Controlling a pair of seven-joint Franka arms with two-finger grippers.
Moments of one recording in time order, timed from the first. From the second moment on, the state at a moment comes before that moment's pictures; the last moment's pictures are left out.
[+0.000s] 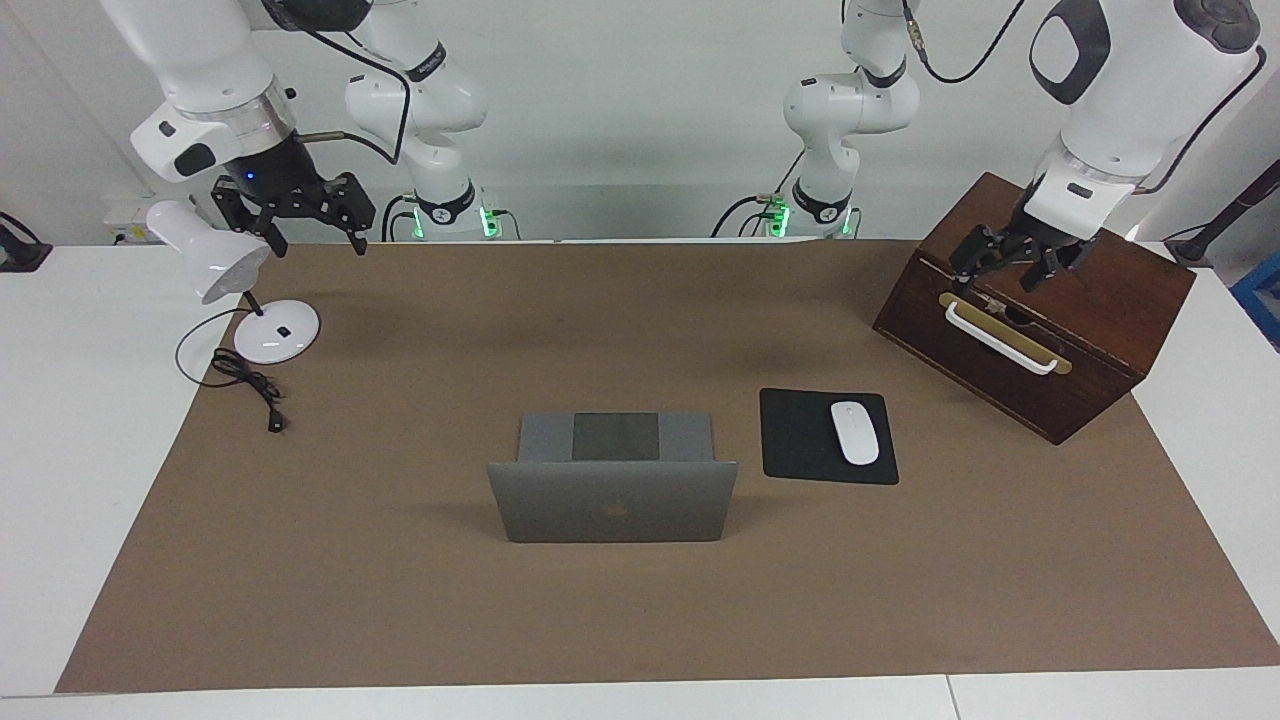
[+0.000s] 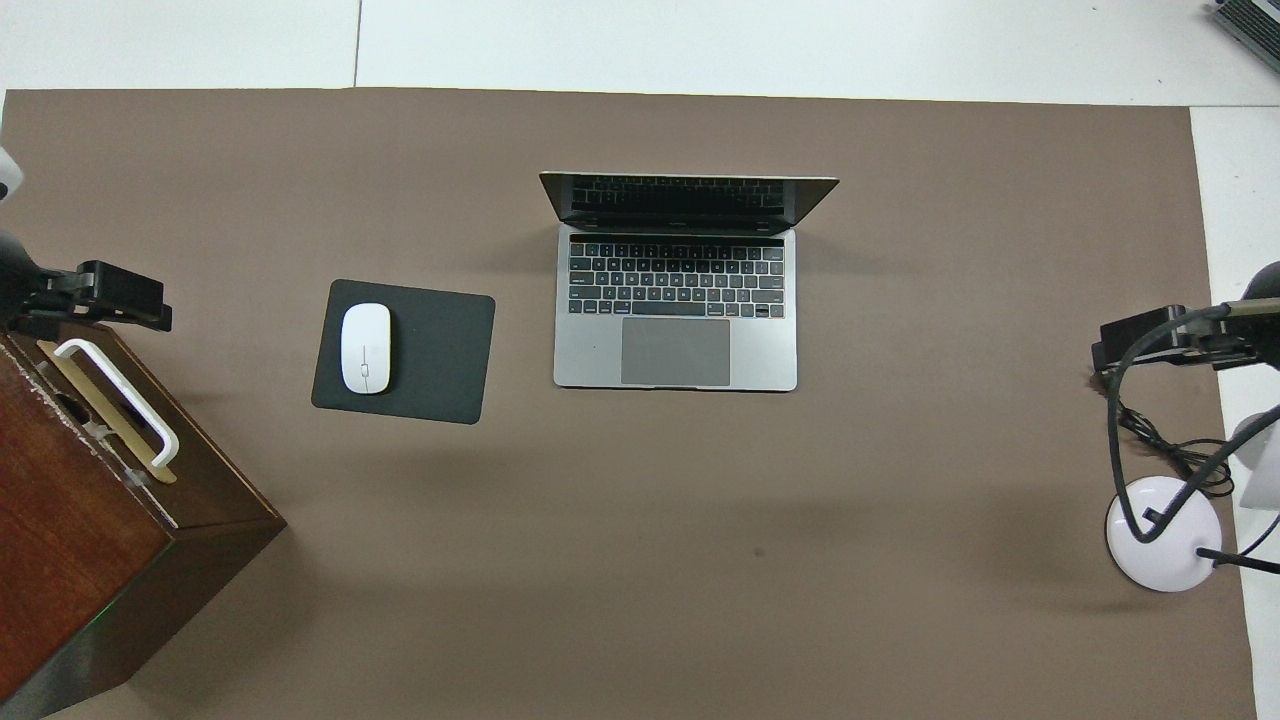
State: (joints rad) left arm -0.02 0.01 -0.01 -1.62 -0.03 1.60 -0.04; right arm 0.02 -0.06 -0.01 -1.60 0.01 1.50 0.03
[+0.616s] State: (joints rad) left arm -0.02 0.00 -0.01 -1.62 -0.03 1.61 -0.04; right arm 0.02 -0.06 -0.01 -1.60 0.01 1.50 0.03
